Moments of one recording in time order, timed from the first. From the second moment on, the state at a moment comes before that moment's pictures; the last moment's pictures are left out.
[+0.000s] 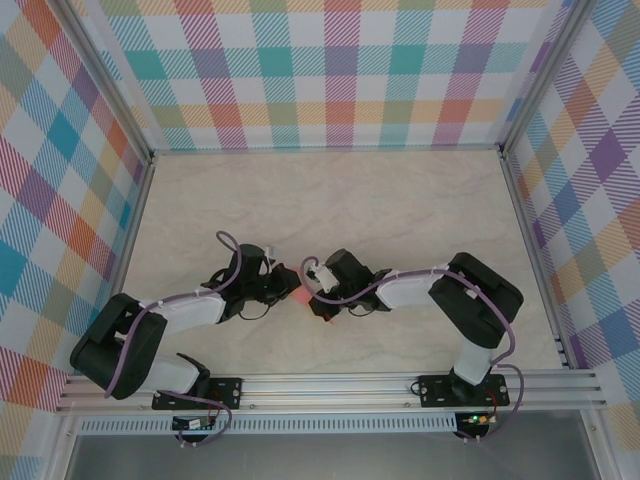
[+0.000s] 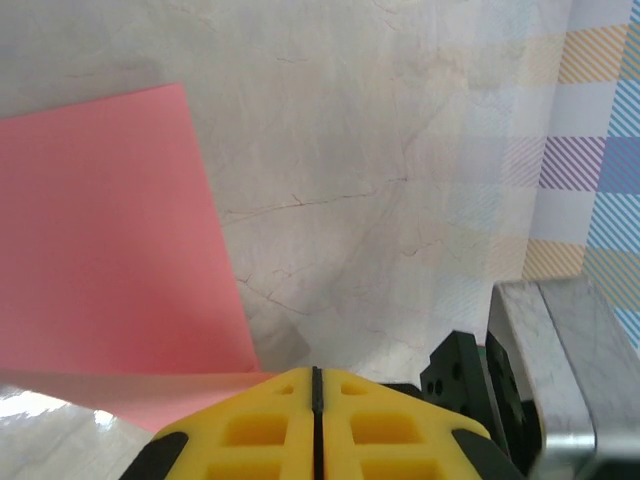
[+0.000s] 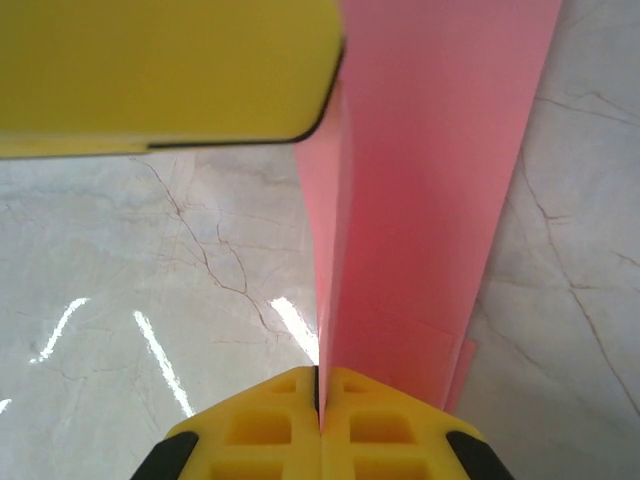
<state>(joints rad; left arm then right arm) -0.51 1.36 0.45 0.22 0.43 -1.07 0.88 1.76 0.79 0.08 -0.40 0.31</state>
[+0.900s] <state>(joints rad) -0.51 1.43 0.42 0.24 0.44 -1.05 0.82 1.90 0.94 -0.02 -0.63 0.42</state>
